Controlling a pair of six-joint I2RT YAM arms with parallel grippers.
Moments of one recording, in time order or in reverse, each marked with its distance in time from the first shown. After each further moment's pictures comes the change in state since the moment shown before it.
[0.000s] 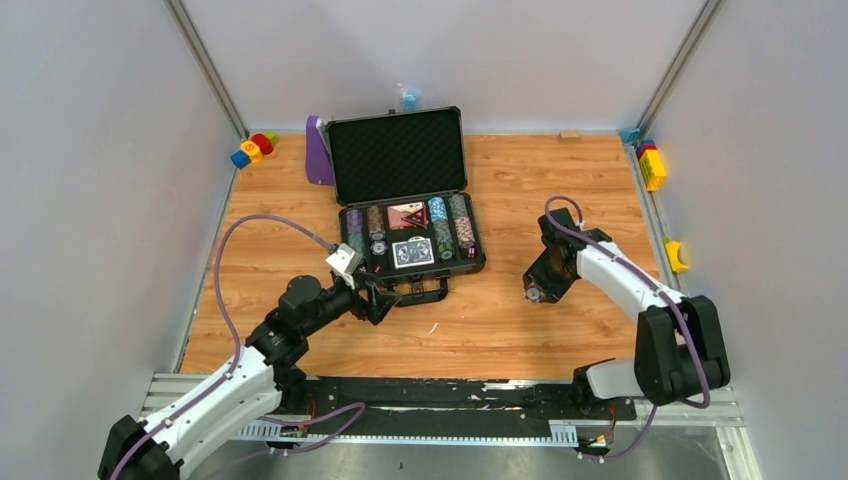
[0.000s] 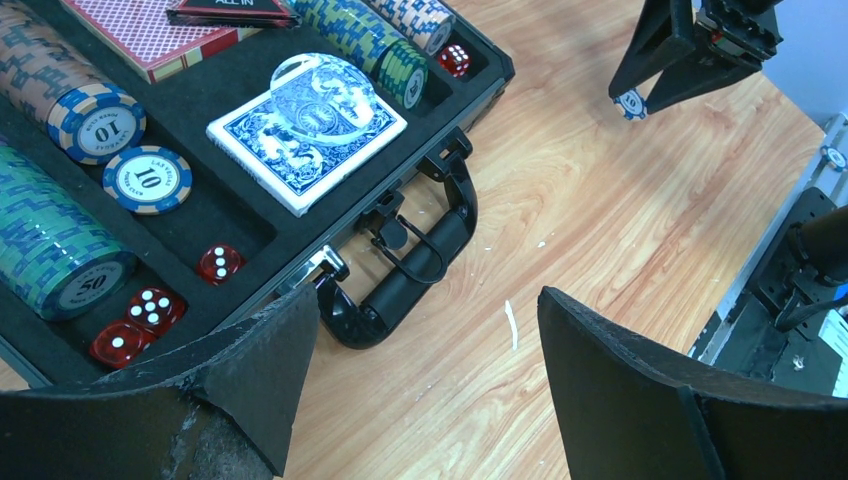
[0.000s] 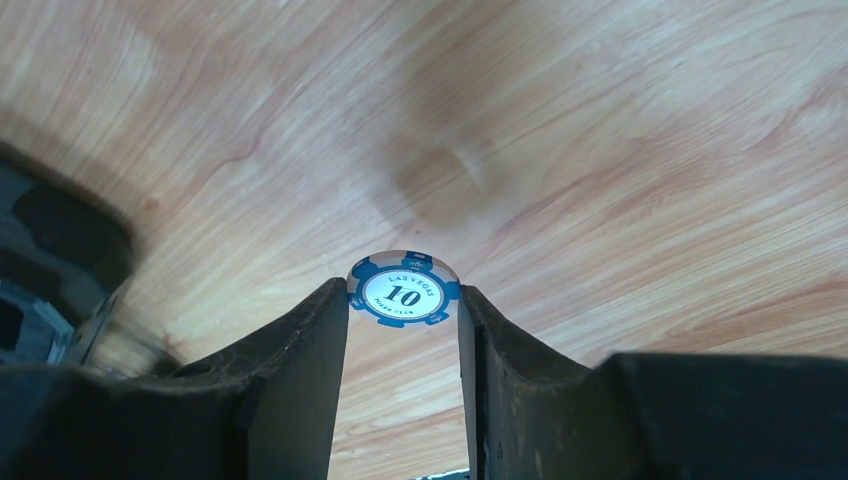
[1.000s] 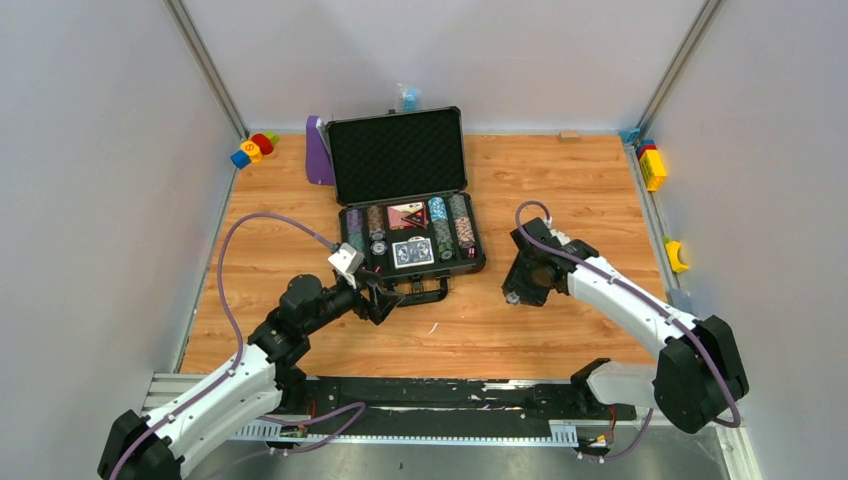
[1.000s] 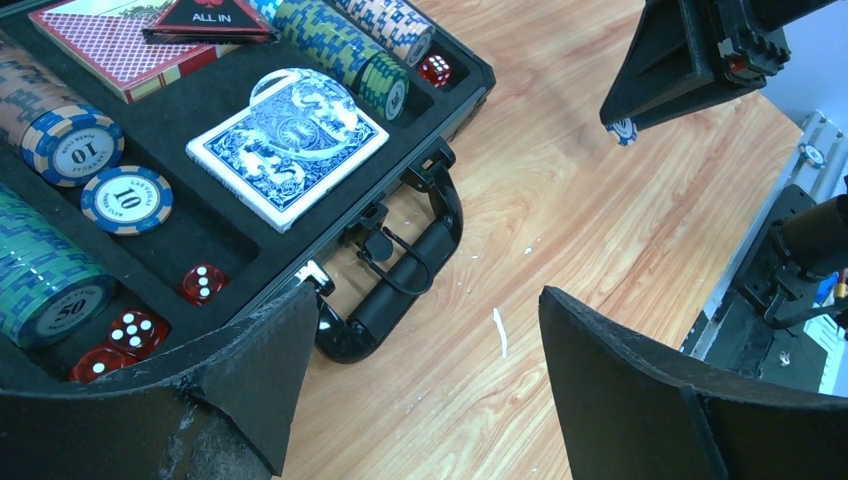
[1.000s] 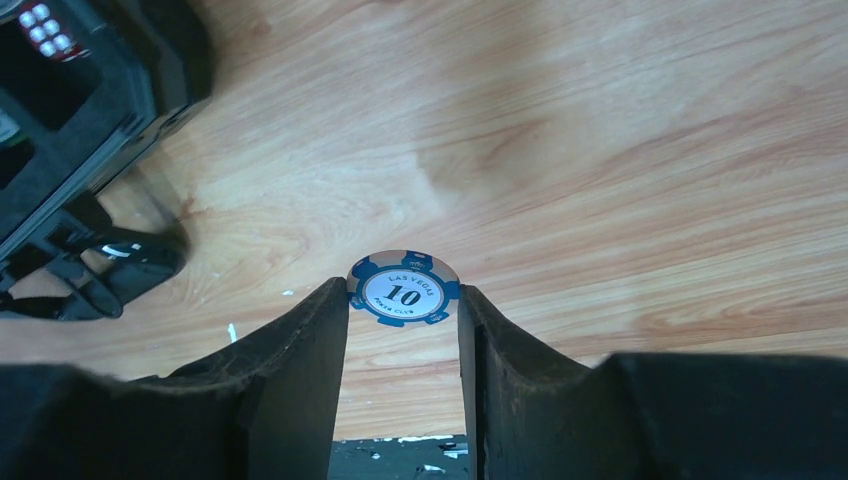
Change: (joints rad) left arm 0.000 0.034 -0.004 0.060 0.033 0.001; right arm 0.259 -0.132 -0.006 0.006 0.041 -0.043
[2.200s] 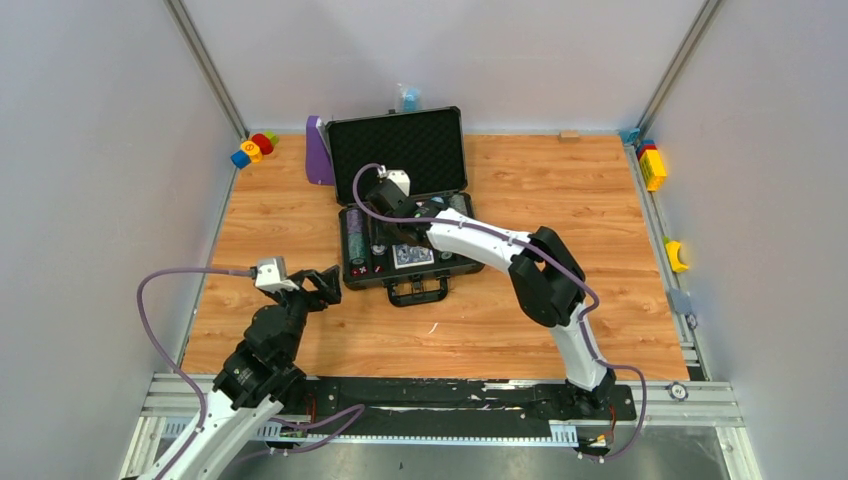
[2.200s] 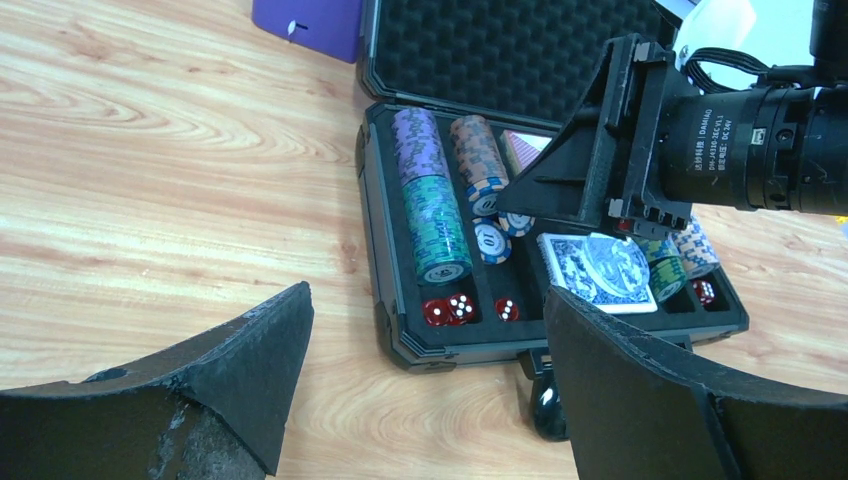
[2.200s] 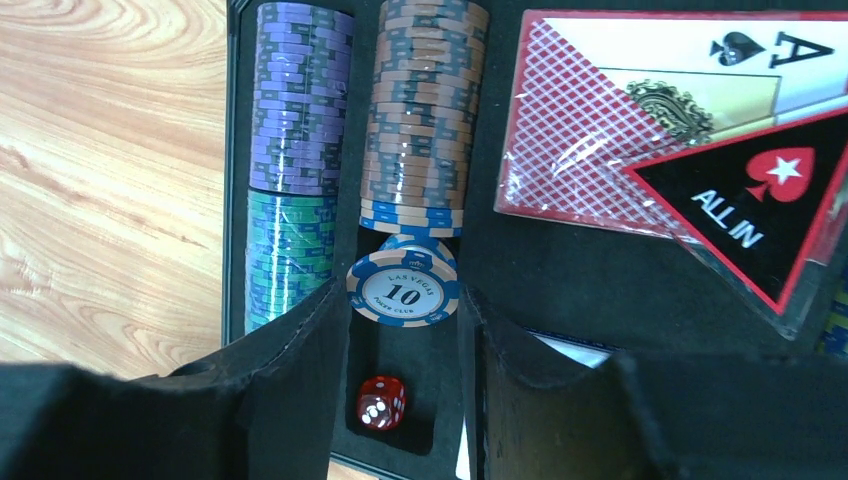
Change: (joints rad) left arm 0.000 -0.572 0.000 -0.471 -0.783 -0.169; right arm 0.387 0.879 0.922 0.363 0.084 -0.290
